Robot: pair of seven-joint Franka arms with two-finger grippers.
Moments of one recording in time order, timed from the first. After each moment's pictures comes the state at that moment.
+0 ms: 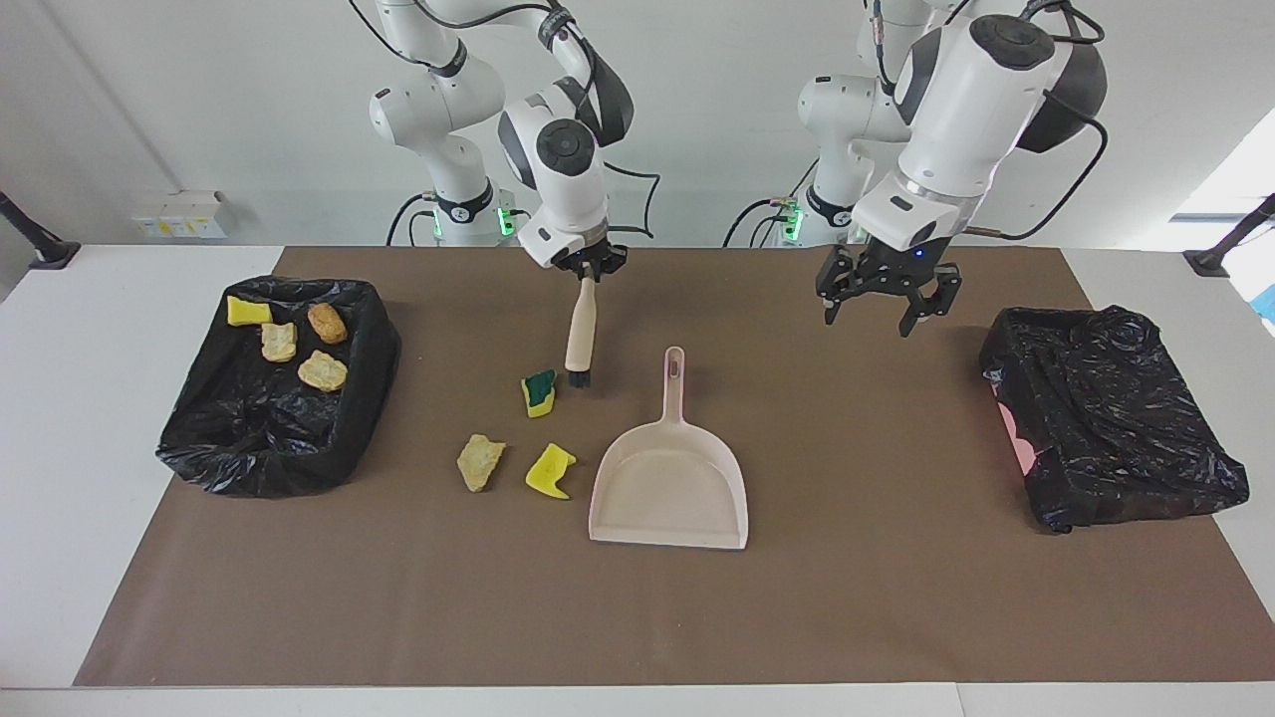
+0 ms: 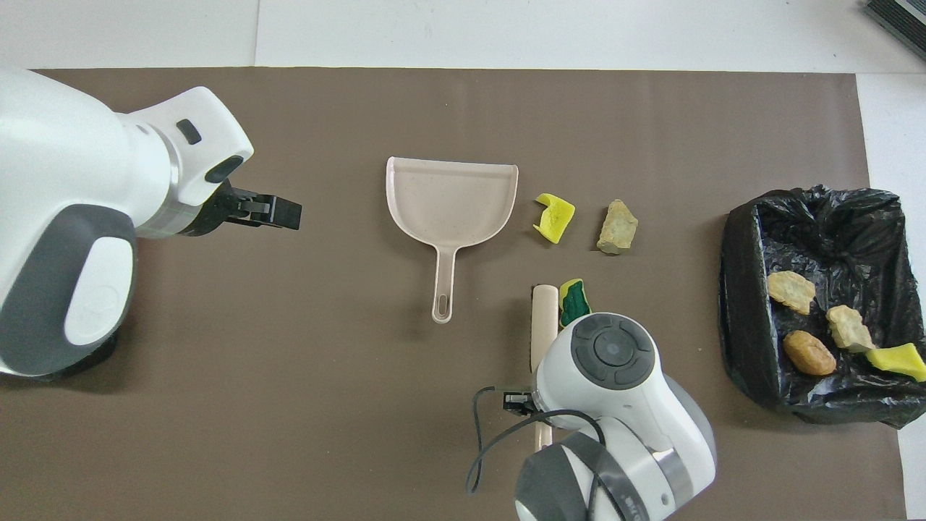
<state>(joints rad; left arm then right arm) -0.29 0.08 -0.07 -1.65 -0.05 1.87 -0.13 0.49 -0.08 0.05 -2.24 0.15 1.92 0.59</state>
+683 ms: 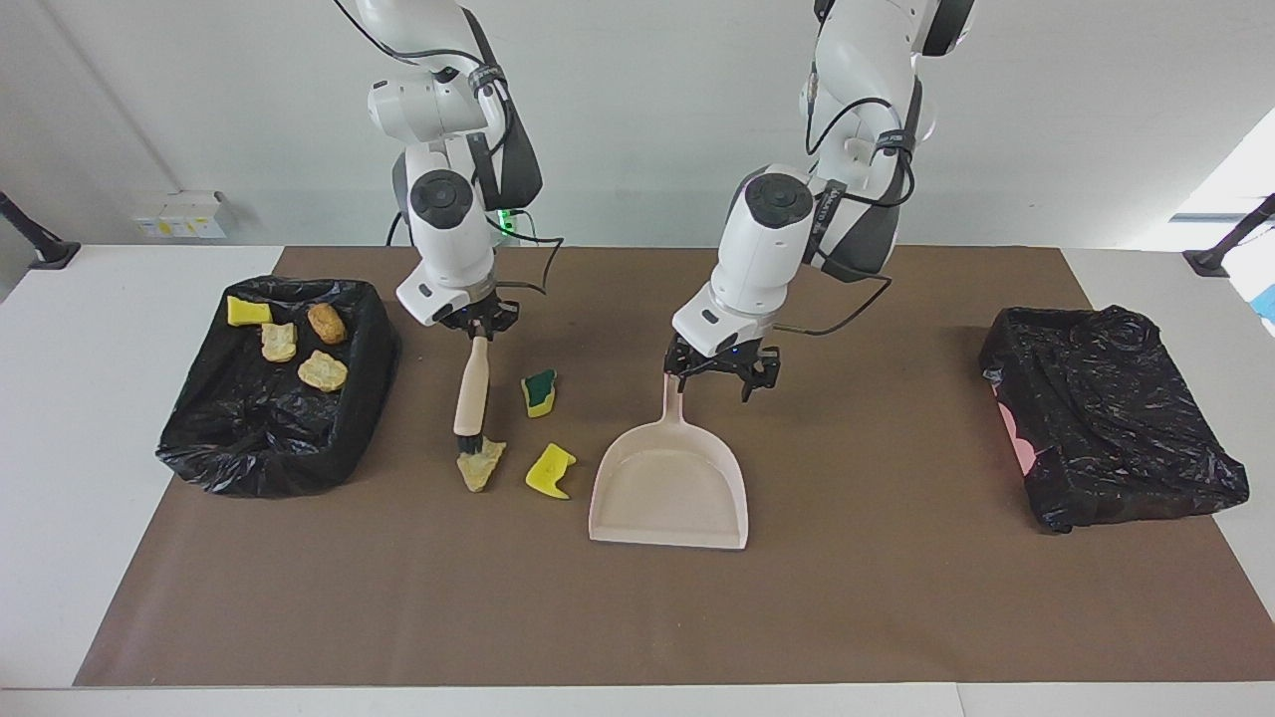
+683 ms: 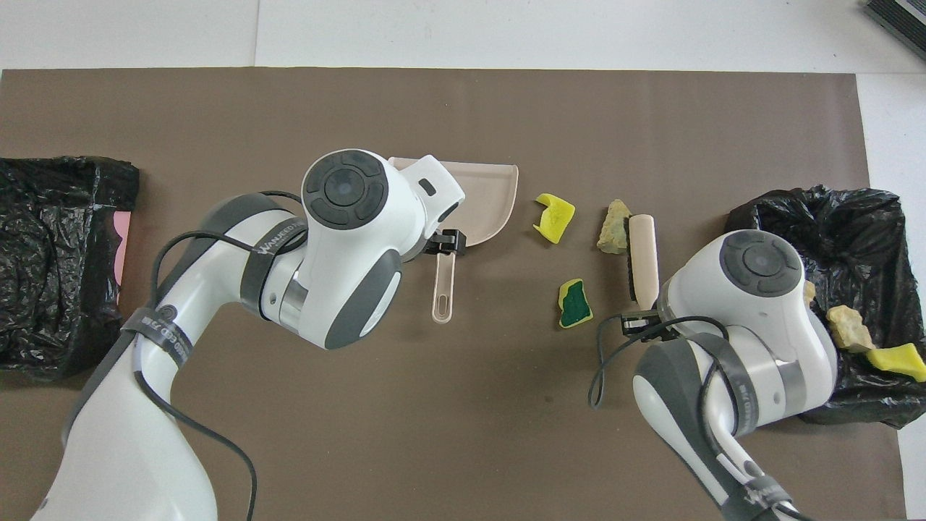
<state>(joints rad) -0.54 0.35 -0.07 -1.67 -0.05 2.12 -0.40 0.16 0.00 0.05 -2.22 -0.07 2.02 0.22</state>
